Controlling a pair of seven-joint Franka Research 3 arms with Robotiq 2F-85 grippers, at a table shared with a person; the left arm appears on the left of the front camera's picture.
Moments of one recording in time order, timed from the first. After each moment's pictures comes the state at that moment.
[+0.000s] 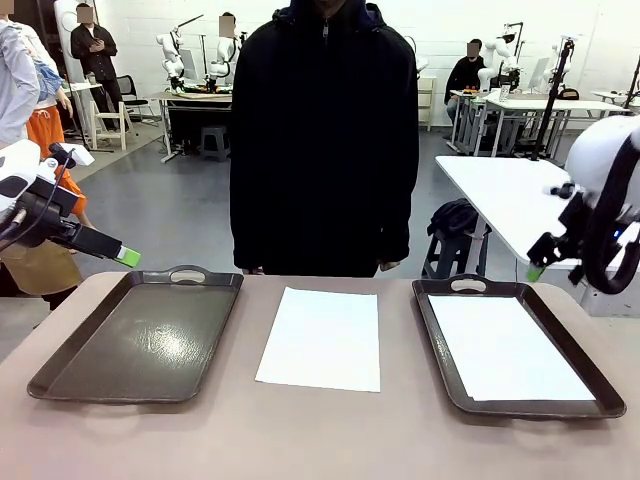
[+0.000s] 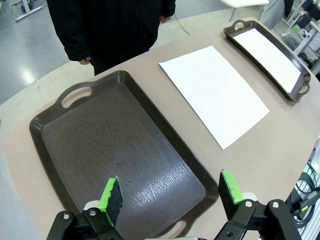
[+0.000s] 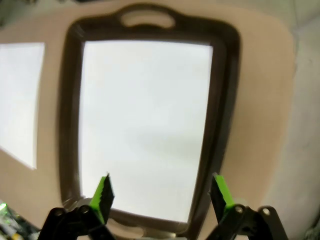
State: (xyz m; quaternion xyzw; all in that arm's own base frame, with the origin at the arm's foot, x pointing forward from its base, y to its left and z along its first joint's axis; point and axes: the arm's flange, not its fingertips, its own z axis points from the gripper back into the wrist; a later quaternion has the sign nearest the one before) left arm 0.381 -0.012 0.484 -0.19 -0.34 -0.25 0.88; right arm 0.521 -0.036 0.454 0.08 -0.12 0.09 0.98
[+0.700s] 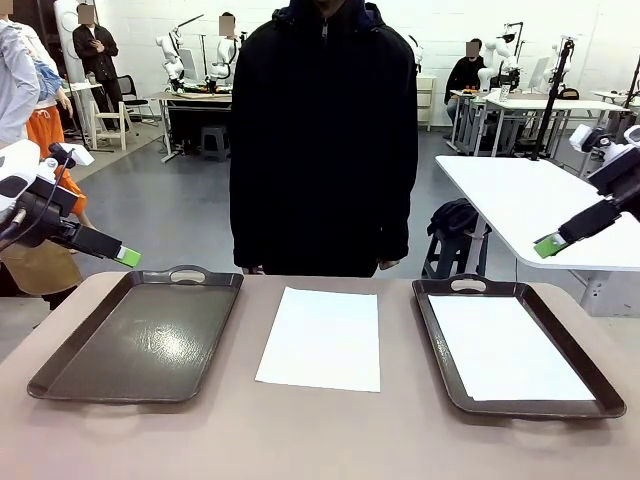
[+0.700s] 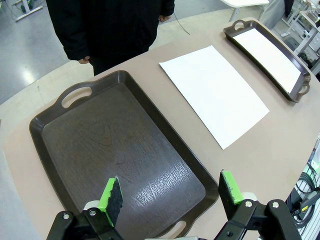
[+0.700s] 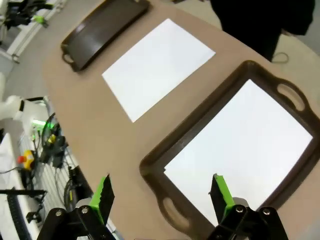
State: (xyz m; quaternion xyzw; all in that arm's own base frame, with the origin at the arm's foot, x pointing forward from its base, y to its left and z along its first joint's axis) left arm 0.381 -0.012 0.484 -0.19 -0.34 -0.25 0.88; right arm 0.429 -0.023 0.526 0.28 -0.21 0.36 0.87
